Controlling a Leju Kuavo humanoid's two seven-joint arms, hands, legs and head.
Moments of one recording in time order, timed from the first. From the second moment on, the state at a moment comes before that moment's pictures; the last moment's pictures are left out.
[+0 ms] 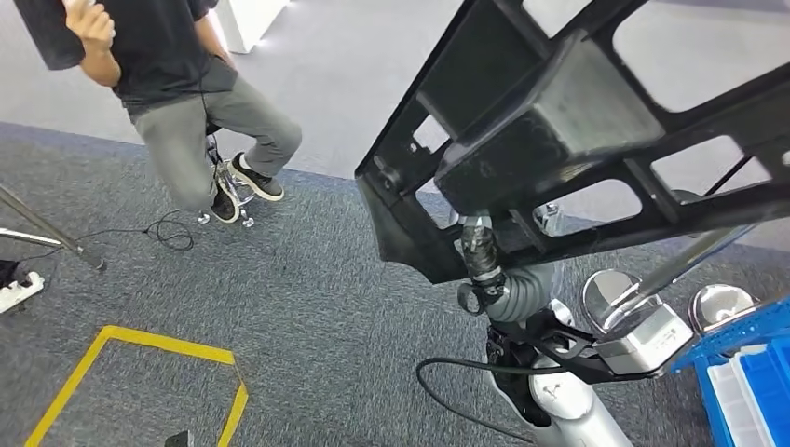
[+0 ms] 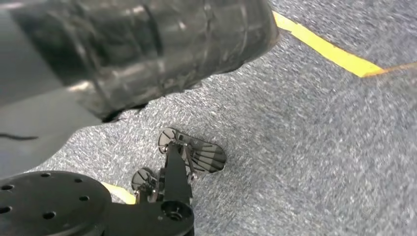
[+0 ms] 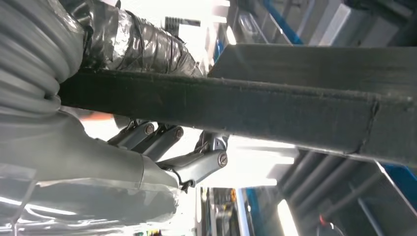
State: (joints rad) left arm -0.10 0.03 -0.63 -0.21 1.09 0.26 -0.37; right arm -0.34 -0.10 0.54 -1.88 -0.28 -0.21 -0.41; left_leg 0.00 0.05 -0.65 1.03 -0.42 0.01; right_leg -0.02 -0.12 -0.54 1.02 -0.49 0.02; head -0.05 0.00
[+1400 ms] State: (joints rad) left arm -0.10 0.03 -0.63 -0.21 1.10 0.26 -0.37; right arm -0.34 -0.10 0.54 -1.86 -0.29 -0.20 -0.42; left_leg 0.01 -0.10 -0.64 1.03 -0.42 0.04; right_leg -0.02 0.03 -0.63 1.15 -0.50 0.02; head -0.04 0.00
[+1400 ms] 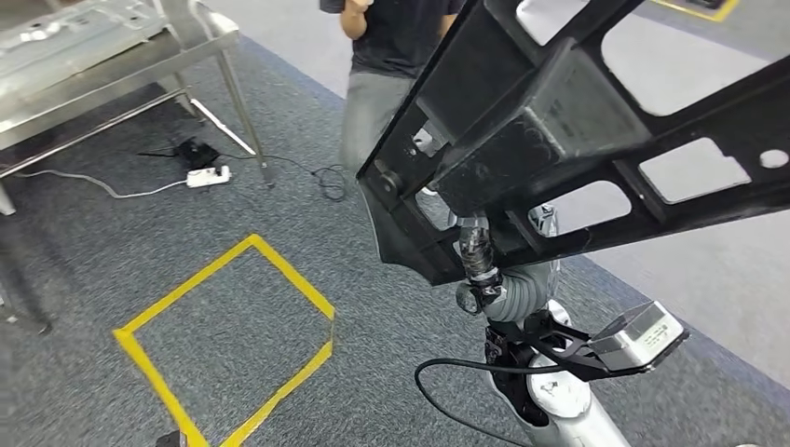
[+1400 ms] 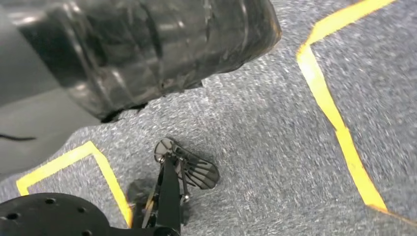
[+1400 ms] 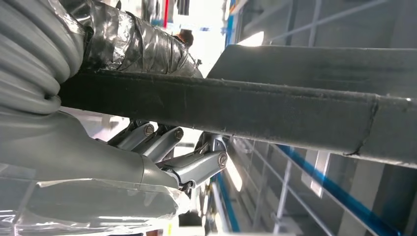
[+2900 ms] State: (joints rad) left arm -0.12 0.02 -0.71 -0.21 1.02 0.31 -0.34; right arm -0.23 -0.12 0.49 -1.96 -0.23 -0.29 -0.36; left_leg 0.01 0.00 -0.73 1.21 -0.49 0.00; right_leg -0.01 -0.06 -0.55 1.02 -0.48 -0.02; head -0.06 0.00
